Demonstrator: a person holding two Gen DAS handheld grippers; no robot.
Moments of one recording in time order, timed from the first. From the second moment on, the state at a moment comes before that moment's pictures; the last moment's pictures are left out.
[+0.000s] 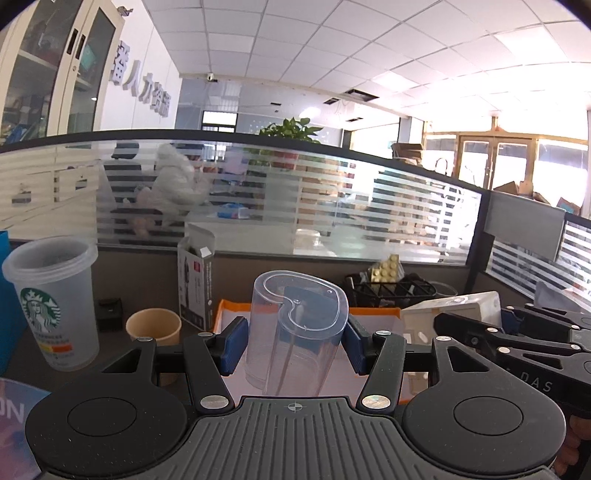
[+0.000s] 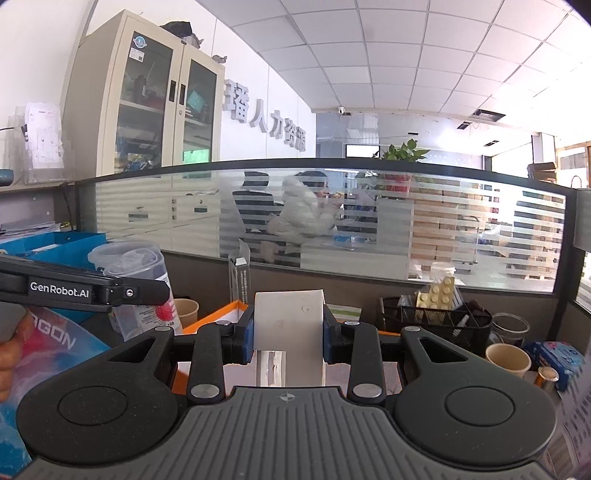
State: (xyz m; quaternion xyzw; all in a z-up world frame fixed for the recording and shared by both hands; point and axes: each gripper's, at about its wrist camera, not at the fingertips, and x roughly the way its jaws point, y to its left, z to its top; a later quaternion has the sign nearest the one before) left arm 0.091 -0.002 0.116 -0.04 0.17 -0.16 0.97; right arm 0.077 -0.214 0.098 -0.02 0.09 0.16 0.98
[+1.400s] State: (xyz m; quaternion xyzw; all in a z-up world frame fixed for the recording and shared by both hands) left arm 0.194 -0.020 0.062 -0.04 0.25 -0.16 0.95; right arm 0.192 -0.209 0.047 0.01 0.18 0.15 0.97
